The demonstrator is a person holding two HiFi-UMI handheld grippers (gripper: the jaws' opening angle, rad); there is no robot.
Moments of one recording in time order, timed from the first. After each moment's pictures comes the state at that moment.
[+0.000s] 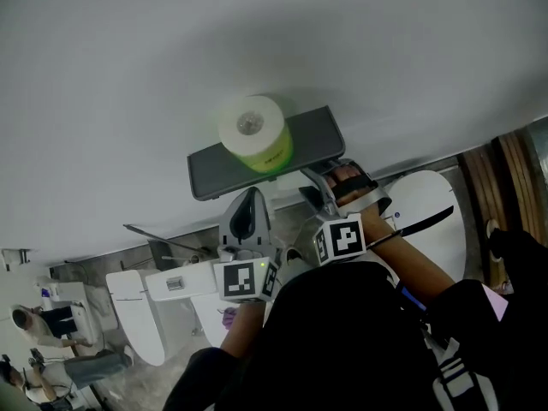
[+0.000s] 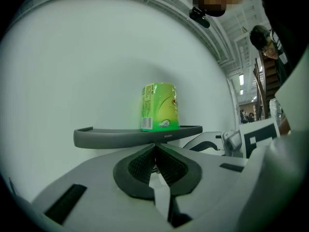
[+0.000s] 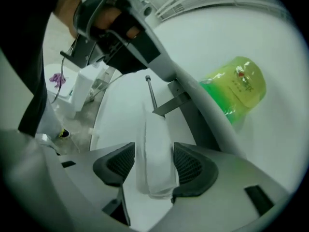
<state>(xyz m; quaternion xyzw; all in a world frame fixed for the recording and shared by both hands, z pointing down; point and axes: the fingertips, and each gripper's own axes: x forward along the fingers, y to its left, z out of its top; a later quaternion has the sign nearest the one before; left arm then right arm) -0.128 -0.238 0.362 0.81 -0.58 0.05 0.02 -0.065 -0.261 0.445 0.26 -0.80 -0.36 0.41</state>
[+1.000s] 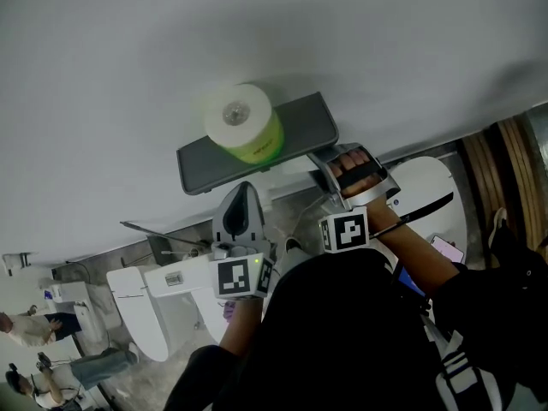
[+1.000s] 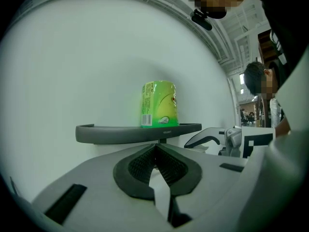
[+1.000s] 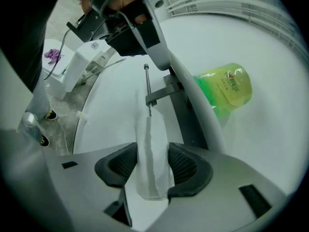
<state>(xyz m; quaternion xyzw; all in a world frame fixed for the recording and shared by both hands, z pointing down) -0.127 -0.234 0.368 0.81 -0.59 0.05 0.03 -0.035 -0.276 0.439 0.31 -0.73 -0.43 0.43</state>
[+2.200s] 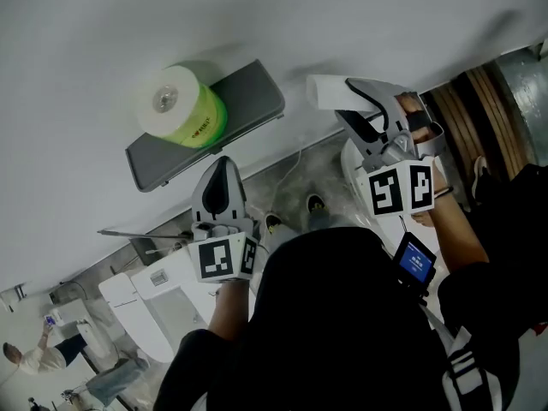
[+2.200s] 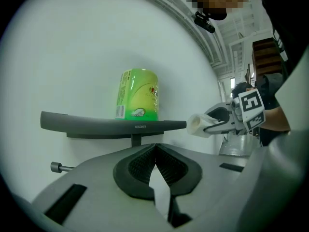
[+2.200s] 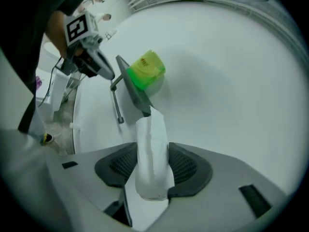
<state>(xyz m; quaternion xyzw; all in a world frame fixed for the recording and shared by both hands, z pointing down) -0.078 -0.236 0.383 0.84 -0.53 0.05 0.04 0.118 -0.268 0.363 0.42 -0.76 -0.31 0.38</state>
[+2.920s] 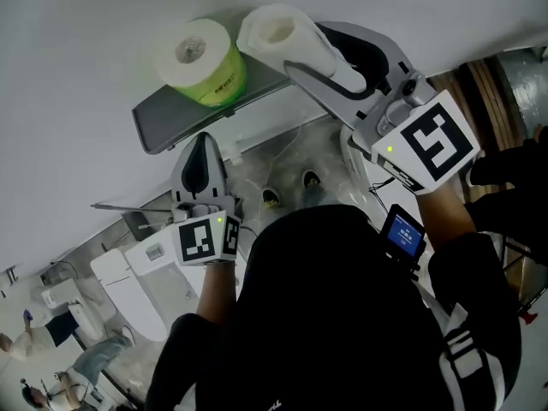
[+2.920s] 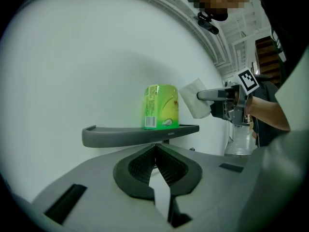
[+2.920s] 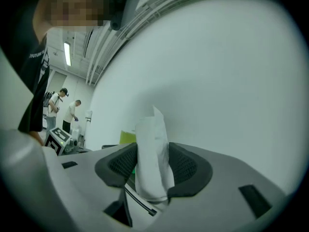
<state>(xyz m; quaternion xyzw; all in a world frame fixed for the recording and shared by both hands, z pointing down) -0.139 -0.229 0.365 0.82 -0.56 0.06 0.04 0.022 -0.264 0.245 0.37 -0.93 -0.07 0.03</state>
